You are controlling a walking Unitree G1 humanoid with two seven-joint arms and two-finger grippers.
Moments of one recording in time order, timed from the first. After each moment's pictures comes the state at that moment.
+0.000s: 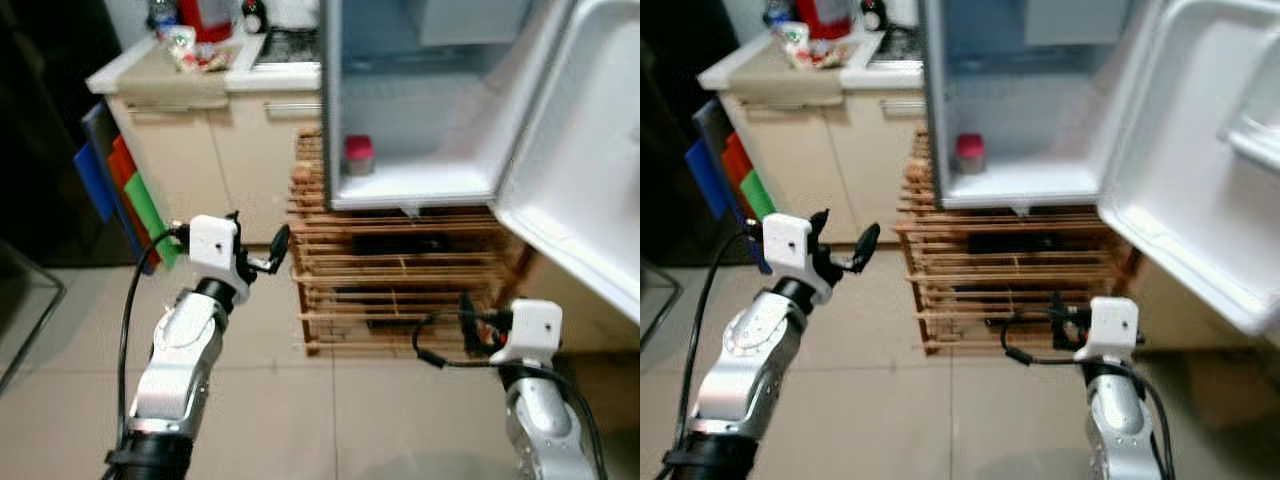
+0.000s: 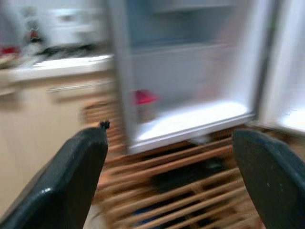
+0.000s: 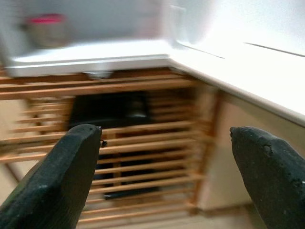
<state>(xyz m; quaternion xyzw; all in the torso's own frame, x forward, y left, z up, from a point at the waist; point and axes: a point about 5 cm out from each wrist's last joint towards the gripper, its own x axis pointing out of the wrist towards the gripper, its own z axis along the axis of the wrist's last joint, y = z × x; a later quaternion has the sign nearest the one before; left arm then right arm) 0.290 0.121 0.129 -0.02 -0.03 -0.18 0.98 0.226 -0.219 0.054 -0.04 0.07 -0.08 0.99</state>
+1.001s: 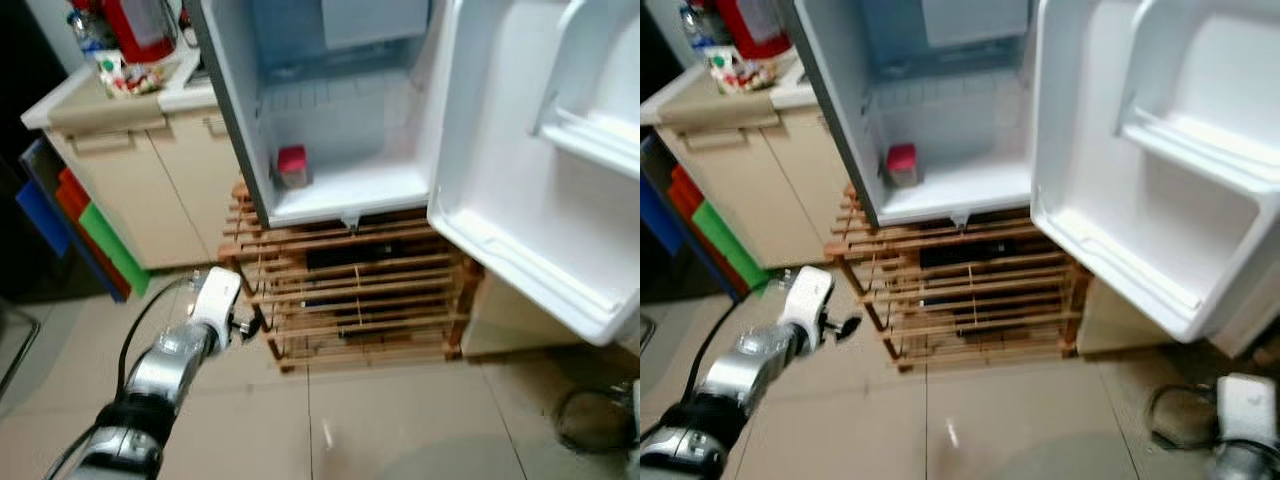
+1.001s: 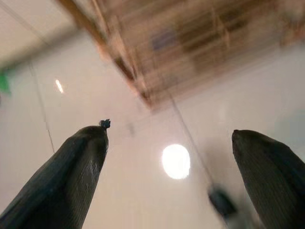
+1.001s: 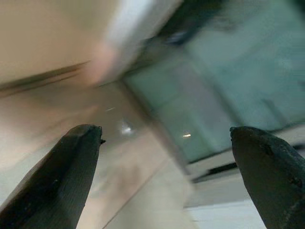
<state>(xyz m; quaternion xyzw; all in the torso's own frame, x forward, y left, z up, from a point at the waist) 0.270 0.200 -0.016 0.10 0.41 -0.14 0.90 0.162 -0.404 0.035 -0.25 0.28 -0.44 0.81</state>
